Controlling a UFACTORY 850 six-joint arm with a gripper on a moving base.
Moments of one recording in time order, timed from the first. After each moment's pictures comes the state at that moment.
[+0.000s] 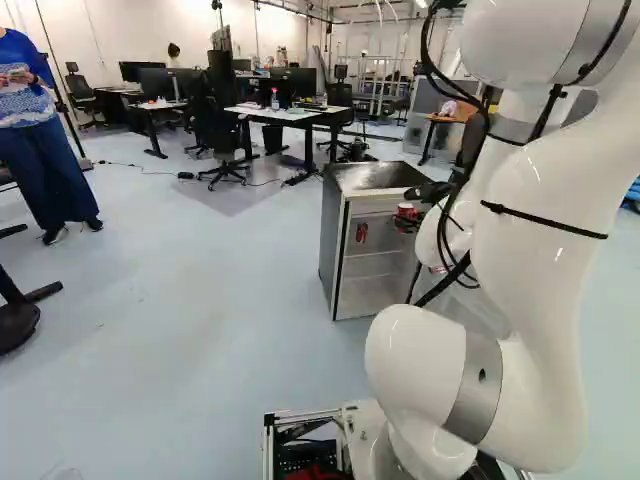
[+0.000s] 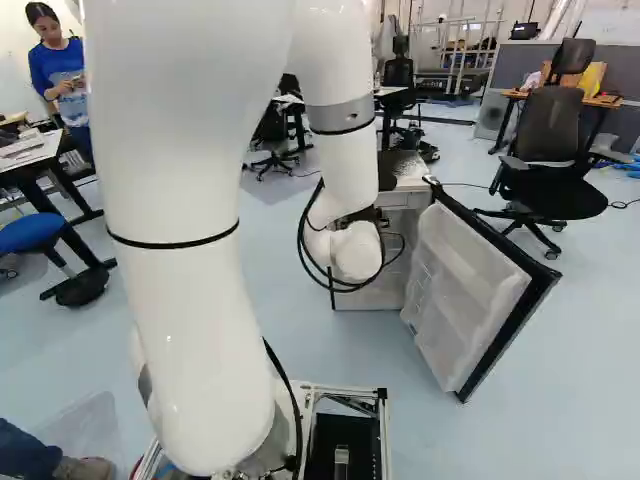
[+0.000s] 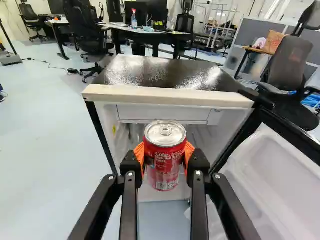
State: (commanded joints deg) arm -37.0 -16.7 -27.5 -36.7 62.1 0.0
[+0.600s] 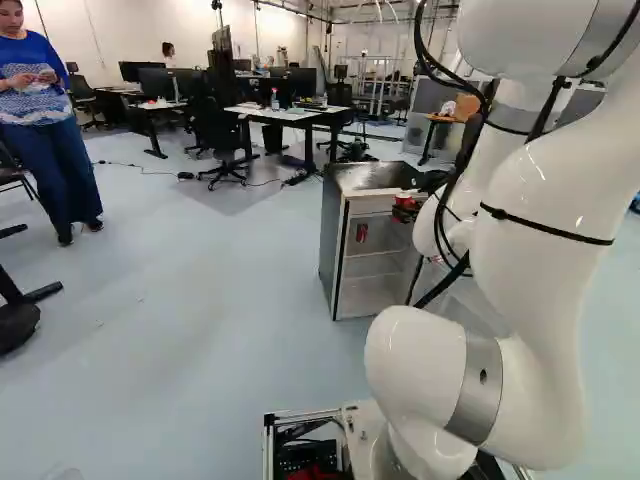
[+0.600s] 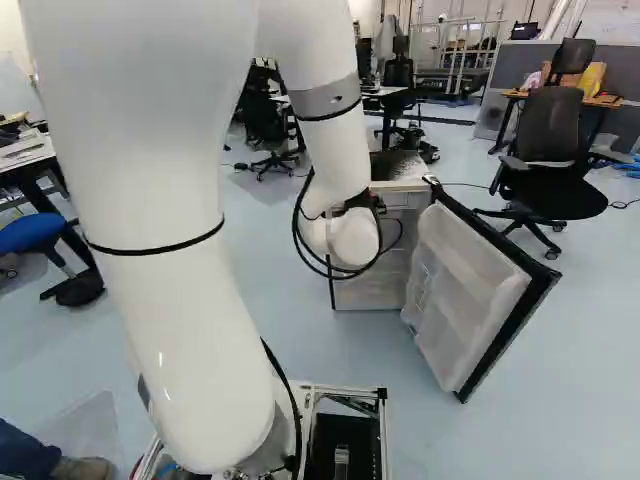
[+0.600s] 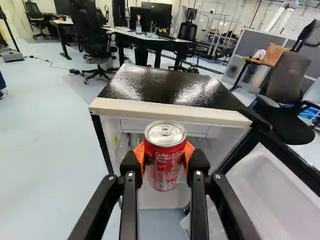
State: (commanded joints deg) arm -34.7 -13.0 -28.4 -35.8 59.6 0.0
